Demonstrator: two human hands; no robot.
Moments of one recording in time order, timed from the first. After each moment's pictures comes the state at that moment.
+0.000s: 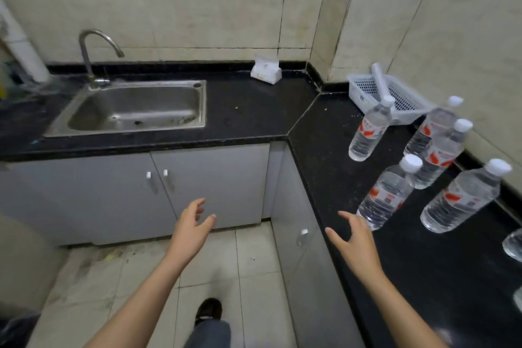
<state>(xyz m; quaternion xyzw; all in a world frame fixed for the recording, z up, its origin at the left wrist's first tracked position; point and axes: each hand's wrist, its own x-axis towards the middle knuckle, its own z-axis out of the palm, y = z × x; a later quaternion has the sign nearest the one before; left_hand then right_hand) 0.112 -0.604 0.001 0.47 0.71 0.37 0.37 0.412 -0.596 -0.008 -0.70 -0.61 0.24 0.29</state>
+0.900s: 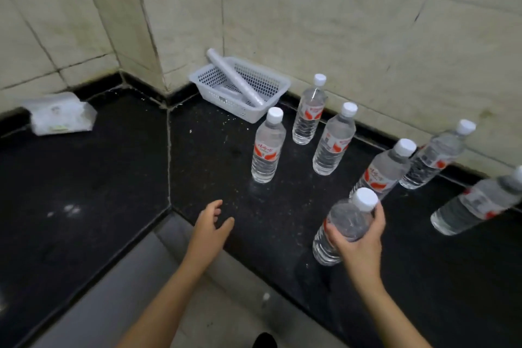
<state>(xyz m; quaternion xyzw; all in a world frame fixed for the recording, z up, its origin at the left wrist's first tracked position) 0.287 -0.299 -0.016 0.69 0.47 0.17 0.52 0.449 -0.487 0.004 -0.81 -0.16 0.07 0.56</state>
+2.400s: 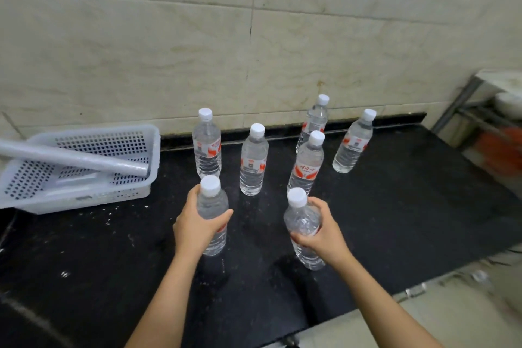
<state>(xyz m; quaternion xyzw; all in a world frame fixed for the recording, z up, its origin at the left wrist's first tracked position) 0.441 -0.166 0.019 0.82 0.15 0.05 0.55 0.429 -0.407 0.016 -0.85 0.01 -0.01 0.52</state>
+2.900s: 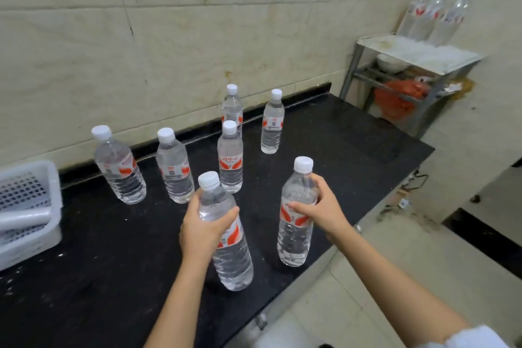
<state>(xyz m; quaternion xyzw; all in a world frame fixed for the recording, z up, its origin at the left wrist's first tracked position) 0.419 -0.282 0.050 0.77 0.06 -0.06 0.63 0.384 -0.501 0.043 -0.76 0.14 -0.11 0.62</state>
